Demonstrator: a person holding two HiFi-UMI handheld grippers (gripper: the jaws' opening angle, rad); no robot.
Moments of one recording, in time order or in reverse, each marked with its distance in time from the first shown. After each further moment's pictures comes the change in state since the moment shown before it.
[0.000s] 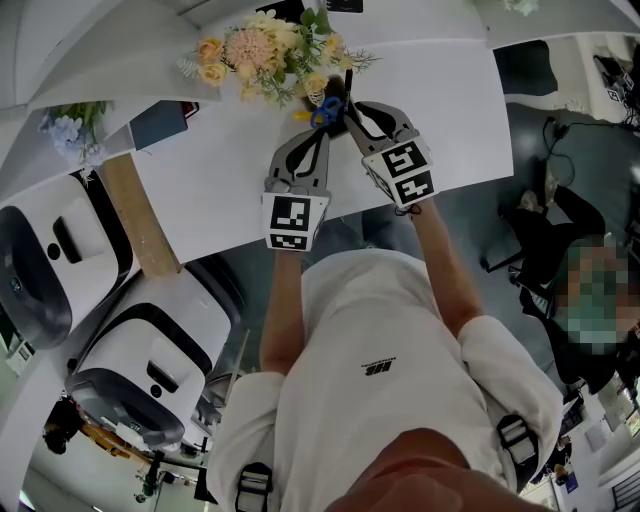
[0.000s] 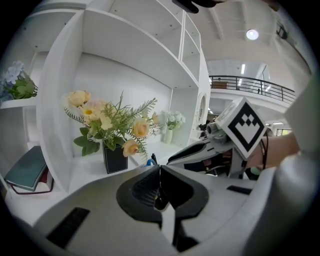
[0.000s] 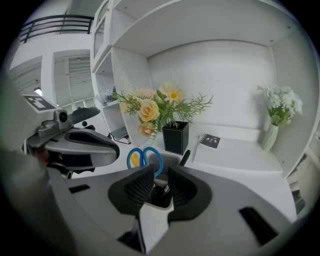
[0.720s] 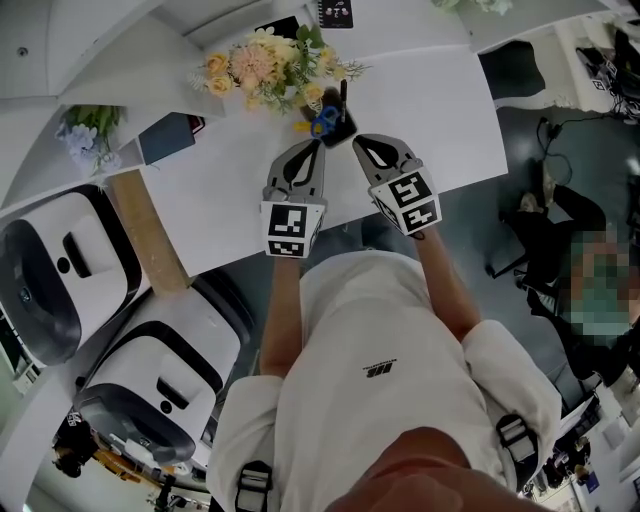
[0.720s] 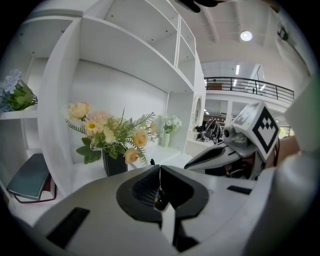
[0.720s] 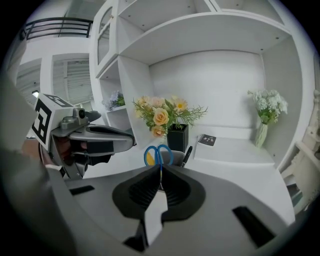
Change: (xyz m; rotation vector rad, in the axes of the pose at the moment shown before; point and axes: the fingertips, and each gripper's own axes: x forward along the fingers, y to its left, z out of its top) left arm -0.019 -0.002 0.015 0.036 -0.029 -0.031; right arm -0.045 0.027 -0.008 0.033 -0.034 -0.028
